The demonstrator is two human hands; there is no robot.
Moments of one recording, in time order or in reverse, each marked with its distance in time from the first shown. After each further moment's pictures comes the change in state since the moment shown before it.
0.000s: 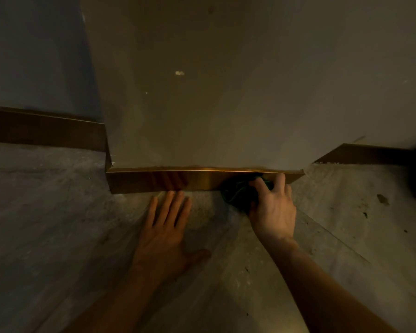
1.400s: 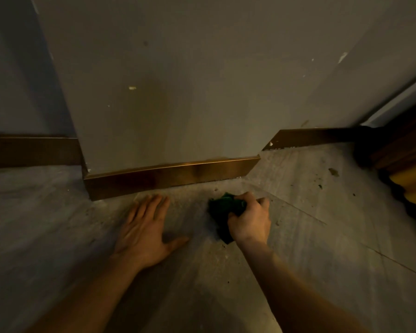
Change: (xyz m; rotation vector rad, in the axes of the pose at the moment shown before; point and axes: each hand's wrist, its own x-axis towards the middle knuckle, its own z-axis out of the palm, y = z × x) left_hand -0.006 -0.002 -0.029 -0.117 -0.092 0.032; right_hand -0.071 0.002 -0.030 0.470 -0.085 0.529
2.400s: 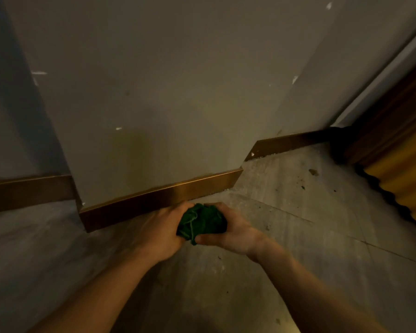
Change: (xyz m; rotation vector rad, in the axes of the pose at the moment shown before) left_hand 0.021 0.048 -0.071 -0.247 0.070 0.234; right_hand -0.020 -0.037 -0.050 0.416 -0.622 -0.103
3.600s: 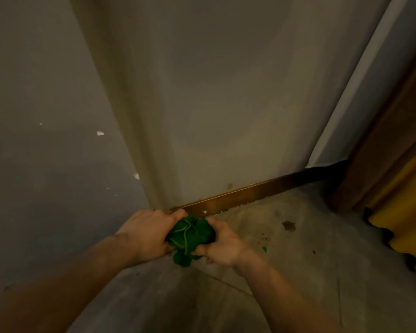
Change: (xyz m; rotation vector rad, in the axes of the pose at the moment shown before) left_hand 0.222 0.313 -0.032 0.635 -0.230 0.032; right_hand 0.023 0.029 -0.342 0.266 -0.181 -0.173
